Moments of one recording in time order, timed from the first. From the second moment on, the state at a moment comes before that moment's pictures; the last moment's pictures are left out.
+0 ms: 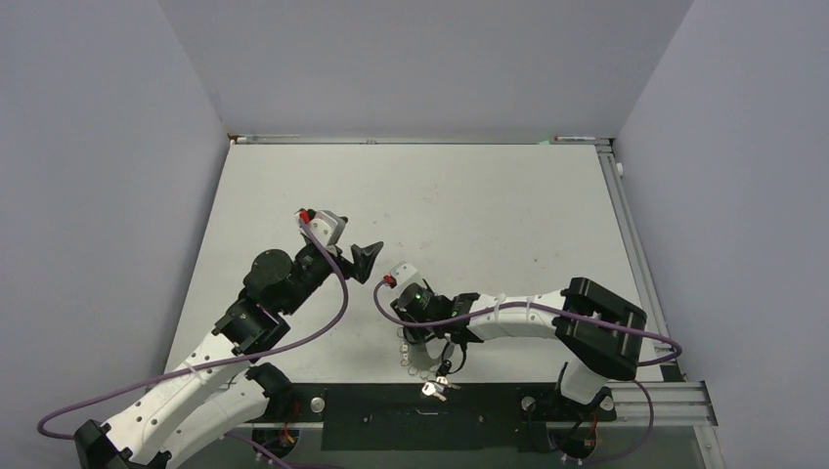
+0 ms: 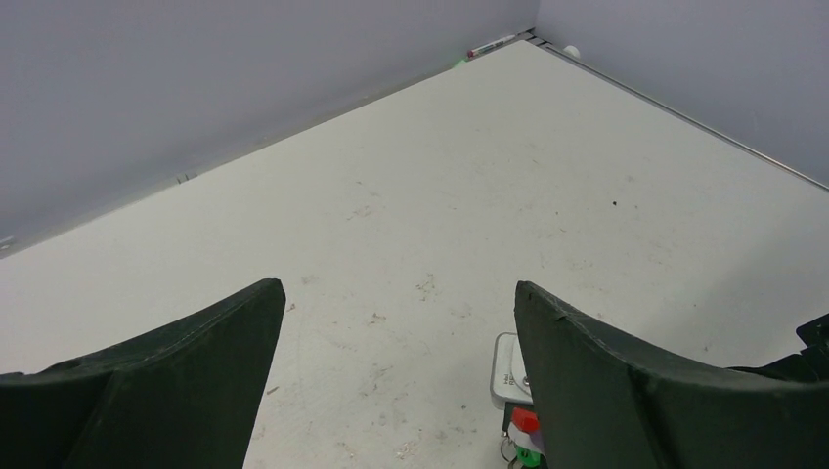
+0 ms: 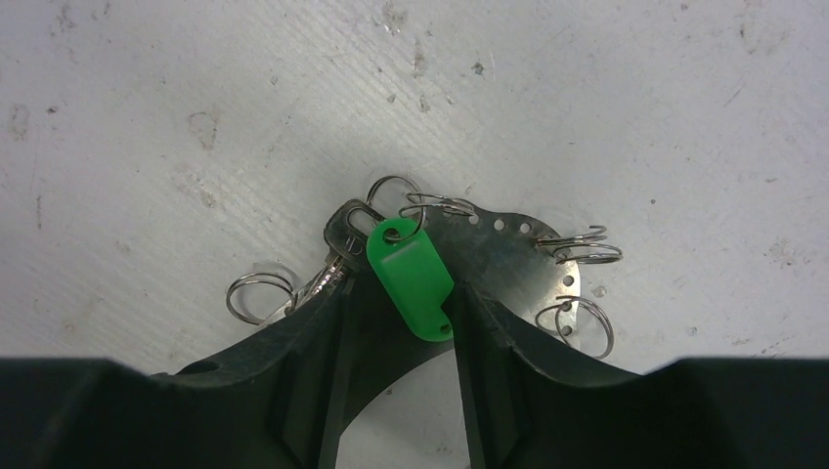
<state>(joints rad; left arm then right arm) -0.69 0.71 0.65 0.08 -0.06 -0.01 1.14 1.64 0.82 -0.11 0.31 0.29</state>
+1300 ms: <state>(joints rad) -0.67 0.71 0.65 0.08 -0.04 -0.01 1.07 1.63 0.80 -0.08 0.22 0.21</state>
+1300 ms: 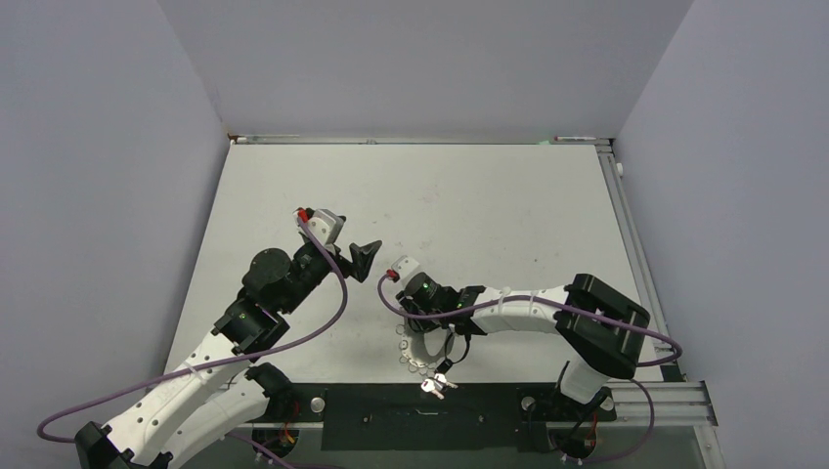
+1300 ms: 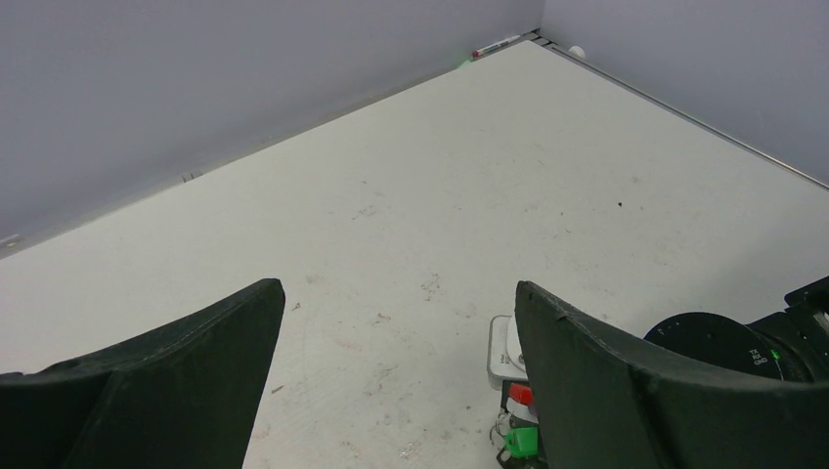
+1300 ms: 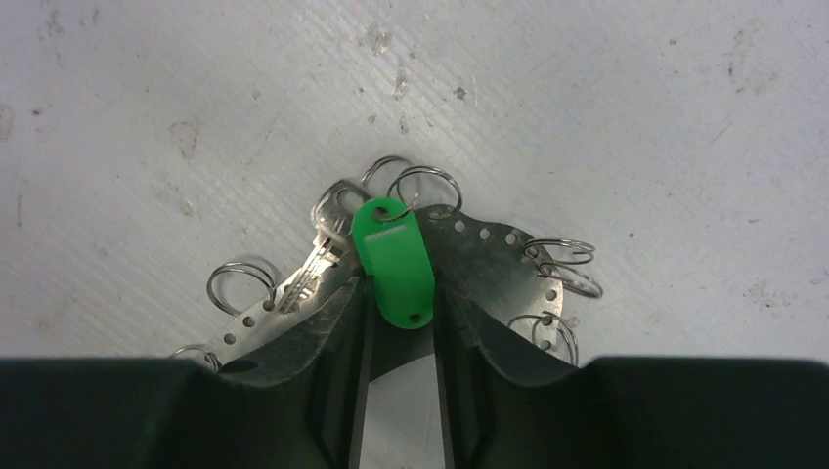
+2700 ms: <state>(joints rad) -0.67 0.71 0.65 0.08 -0.04 -0.01 1.00 1.64 0.85 -0.13 0.08 0.19</state>
